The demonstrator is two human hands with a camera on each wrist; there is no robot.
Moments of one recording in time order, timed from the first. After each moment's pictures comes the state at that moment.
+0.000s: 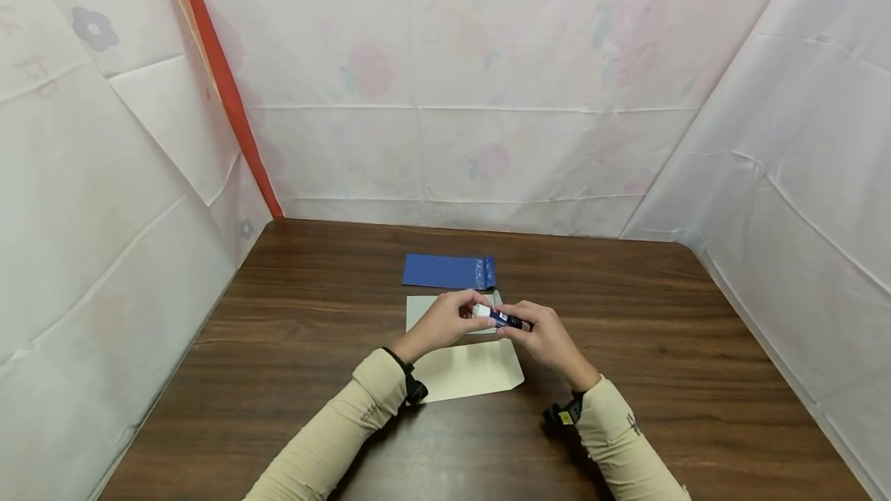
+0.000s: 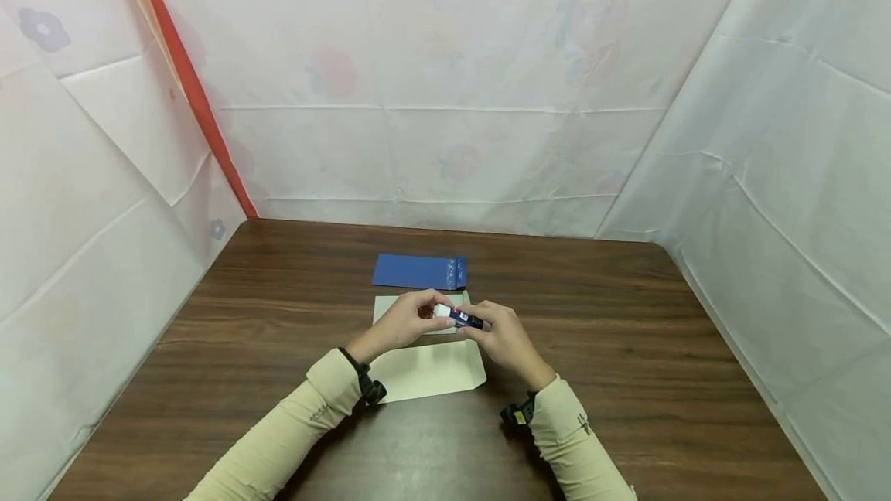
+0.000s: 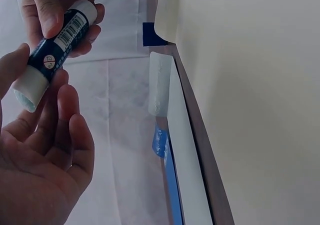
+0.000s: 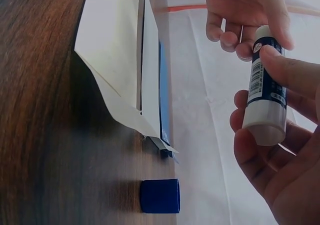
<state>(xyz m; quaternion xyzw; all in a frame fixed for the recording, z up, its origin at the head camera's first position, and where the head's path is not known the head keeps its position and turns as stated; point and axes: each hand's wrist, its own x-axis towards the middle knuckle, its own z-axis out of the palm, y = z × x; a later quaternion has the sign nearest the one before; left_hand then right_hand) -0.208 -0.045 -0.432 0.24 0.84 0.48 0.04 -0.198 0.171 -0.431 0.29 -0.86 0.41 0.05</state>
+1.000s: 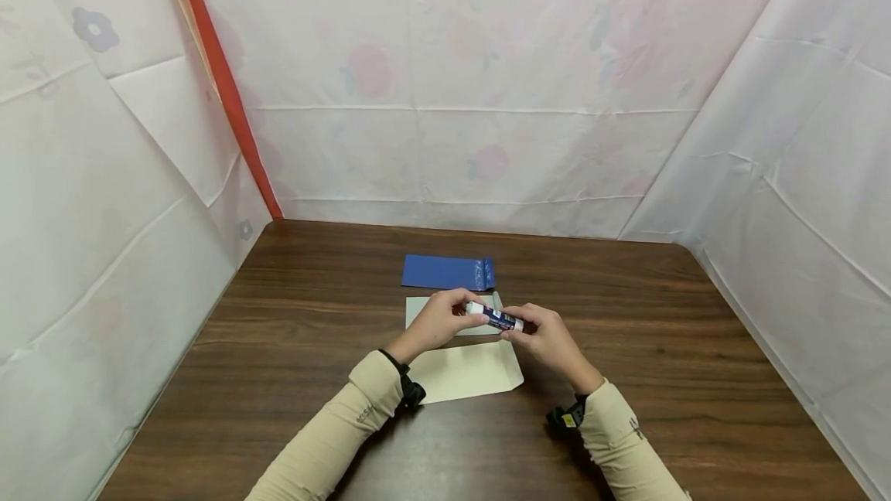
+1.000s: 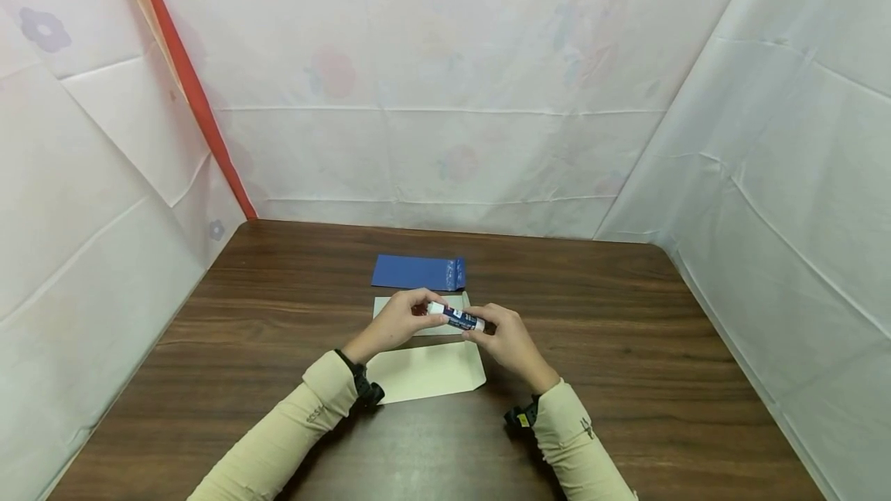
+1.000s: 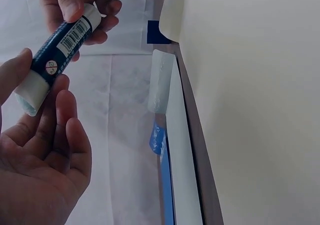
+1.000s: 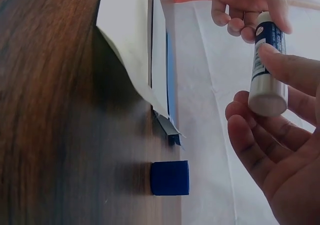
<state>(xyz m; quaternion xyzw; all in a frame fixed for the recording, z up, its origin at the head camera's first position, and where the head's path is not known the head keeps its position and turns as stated) -0.208 -0.051 -0.435 0.21 0.83 0.52 0.03 -0.196 0.175 -0.436 0.26 -0.87 0.41 0.05</state>
